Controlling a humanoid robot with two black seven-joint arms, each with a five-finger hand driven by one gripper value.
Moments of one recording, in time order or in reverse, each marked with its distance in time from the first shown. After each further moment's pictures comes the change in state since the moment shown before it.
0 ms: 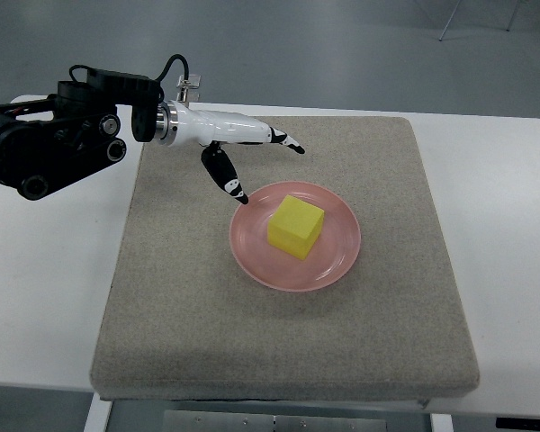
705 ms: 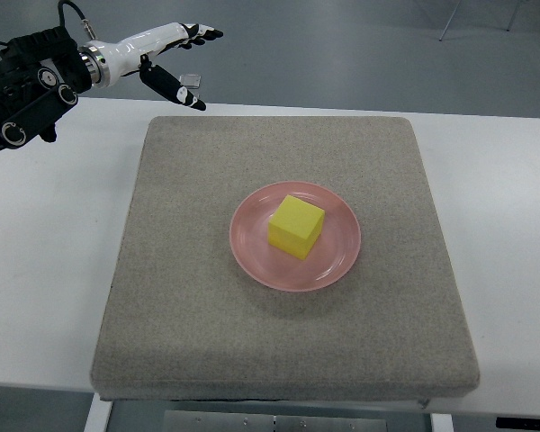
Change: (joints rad) left arm 0.018 -0.113 -0.094 0.498 -0.420 0.129 0.014; right arm 0.000 0.000 0.000 0.000 0.001 0.001 0.000
